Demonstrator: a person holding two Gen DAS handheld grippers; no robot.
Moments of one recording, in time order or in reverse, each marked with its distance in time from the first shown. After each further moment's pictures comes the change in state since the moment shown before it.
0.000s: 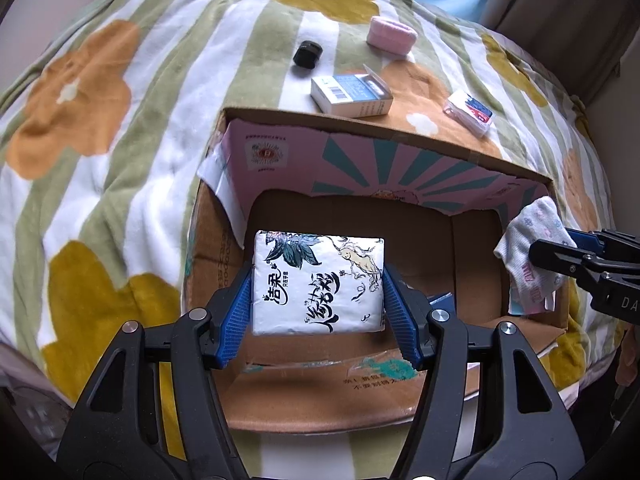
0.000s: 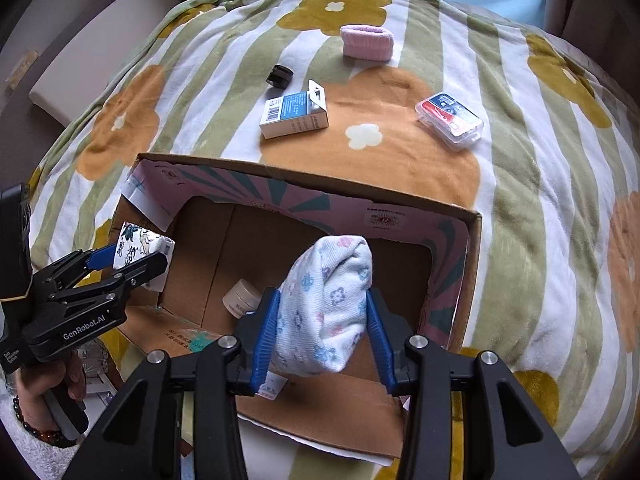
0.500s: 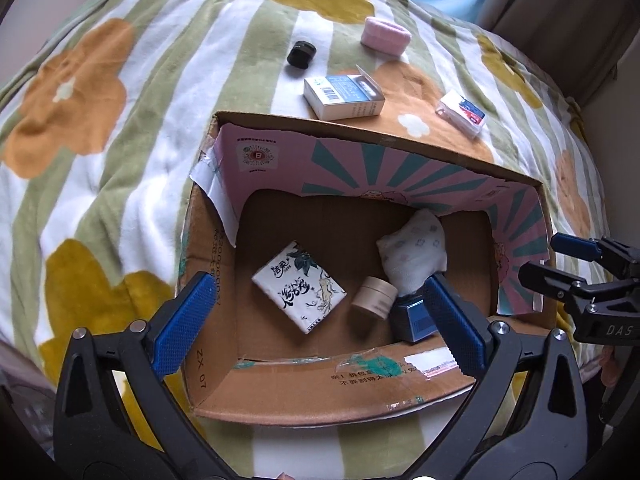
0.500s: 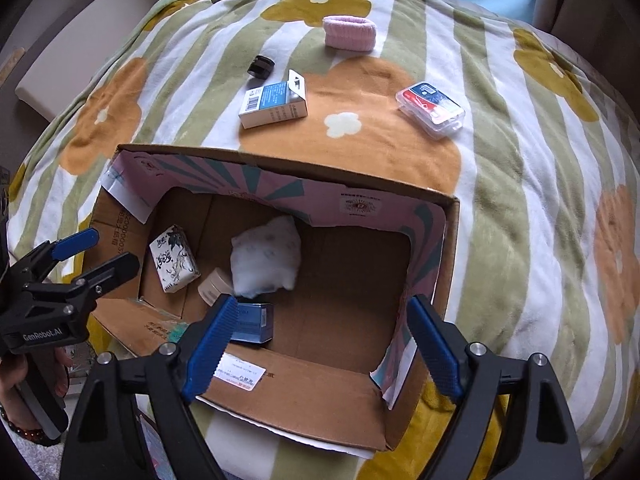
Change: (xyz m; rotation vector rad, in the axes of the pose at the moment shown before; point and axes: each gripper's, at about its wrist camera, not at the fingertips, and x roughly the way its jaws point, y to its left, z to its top) left arm -0.004 0.000 0.002 -0.047 -0.003 -0.037; right arm 0.003 -0.007 -0.006 0.007 0.025 -0.063
